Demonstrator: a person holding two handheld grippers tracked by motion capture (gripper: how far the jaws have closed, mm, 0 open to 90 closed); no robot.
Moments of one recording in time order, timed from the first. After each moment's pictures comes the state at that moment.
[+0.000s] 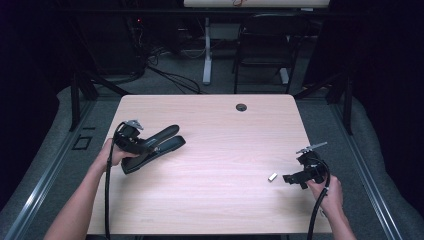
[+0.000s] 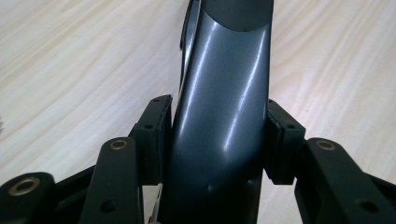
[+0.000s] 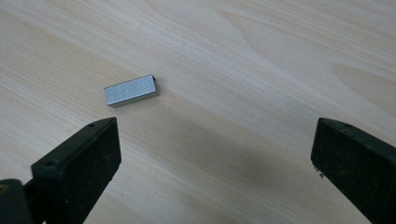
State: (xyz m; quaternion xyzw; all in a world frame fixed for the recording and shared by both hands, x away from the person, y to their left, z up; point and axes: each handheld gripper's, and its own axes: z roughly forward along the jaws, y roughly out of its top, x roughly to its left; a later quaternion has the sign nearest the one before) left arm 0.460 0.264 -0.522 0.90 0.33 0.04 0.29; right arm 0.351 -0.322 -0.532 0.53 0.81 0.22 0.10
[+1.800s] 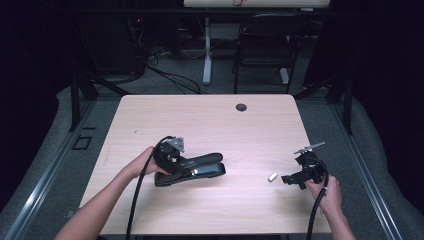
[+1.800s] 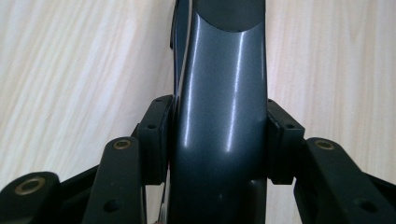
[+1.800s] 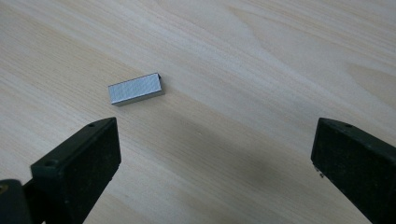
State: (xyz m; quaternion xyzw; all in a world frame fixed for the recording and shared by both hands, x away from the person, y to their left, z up) left arm 0.415 0.139 -0.521 0.95 0.10 -0.03 0.28; right arm 0.353 -0.318 -0.534 0.53 0.82 0.21 0.08
